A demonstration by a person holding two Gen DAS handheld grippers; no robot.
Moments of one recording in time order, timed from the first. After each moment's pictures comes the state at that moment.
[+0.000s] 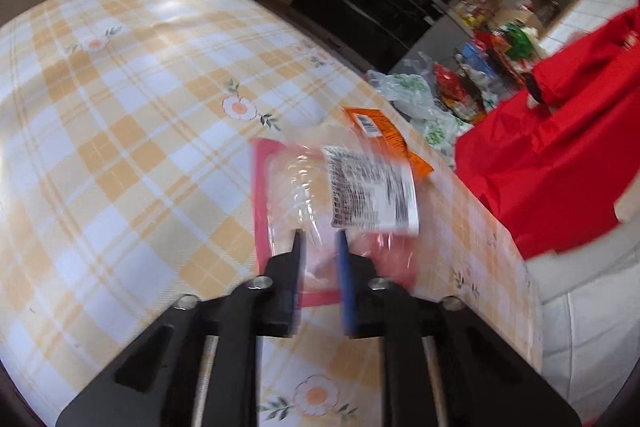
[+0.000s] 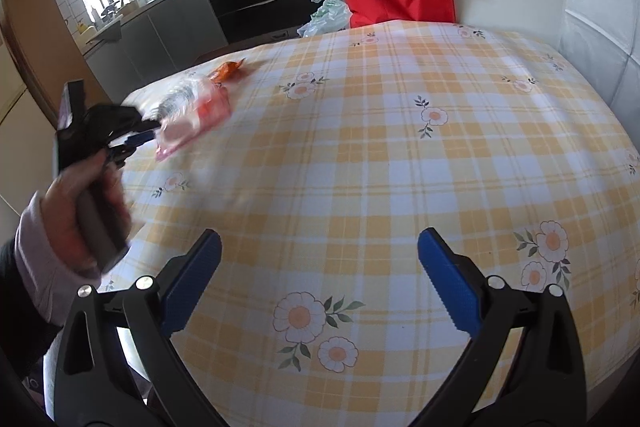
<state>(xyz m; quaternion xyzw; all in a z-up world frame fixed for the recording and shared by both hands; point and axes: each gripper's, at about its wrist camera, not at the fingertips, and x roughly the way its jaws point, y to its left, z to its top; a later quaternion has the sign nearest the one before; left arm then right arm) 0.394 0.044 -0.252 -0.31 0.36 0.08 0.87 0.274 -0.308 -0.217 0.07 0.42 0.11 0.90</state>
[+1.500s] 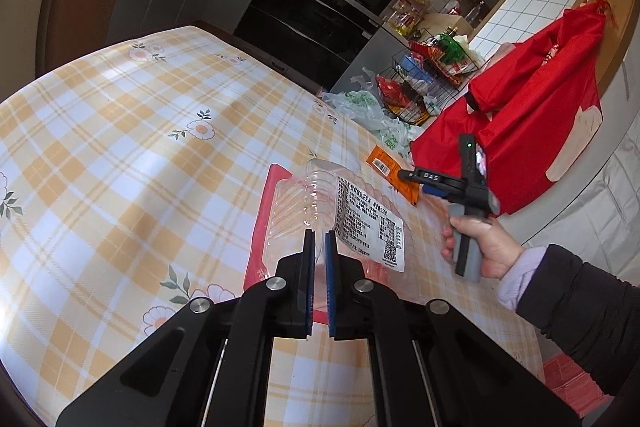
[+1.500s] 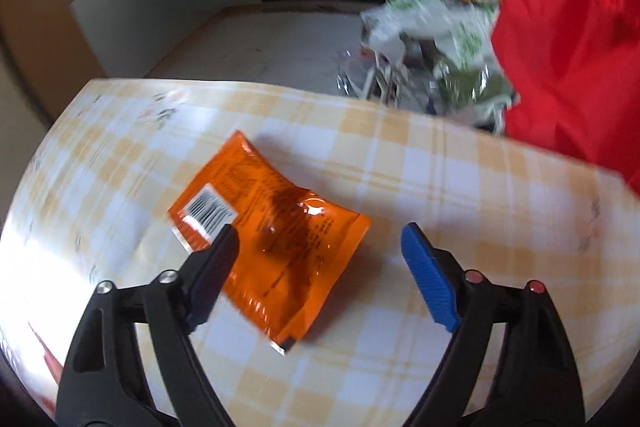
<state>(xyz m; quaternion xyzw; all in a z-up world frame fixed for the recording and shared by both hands) 0.278 0.201 -0.227 -0.29 0.31 -0.03 0.90 0.628 -0.082 -0.271 -0.03 0.47 0.16 0.87</state>
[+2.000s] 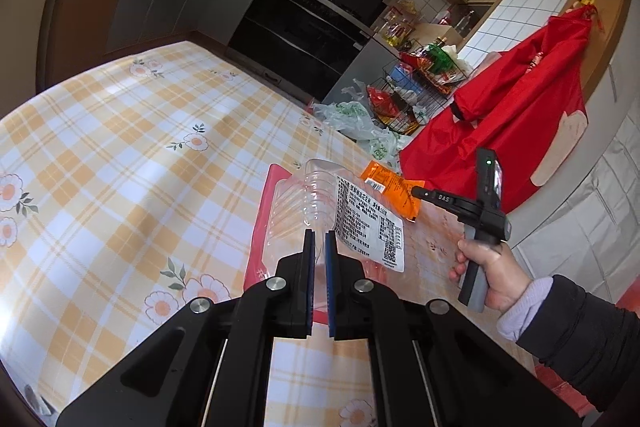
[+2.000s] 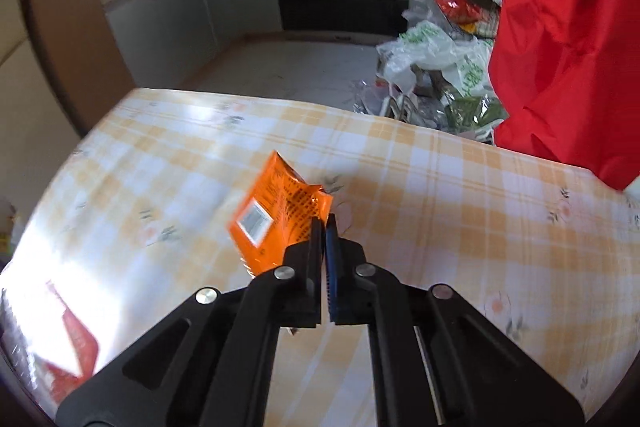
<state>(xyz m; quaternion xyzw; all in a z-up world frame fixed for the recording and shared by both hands) 0.248 0.192 -0.199 -0.29 0.29 -0.04 0.91 0.531 -0.090 -0.207 -0.04 0.41 0.20 0.89</state>
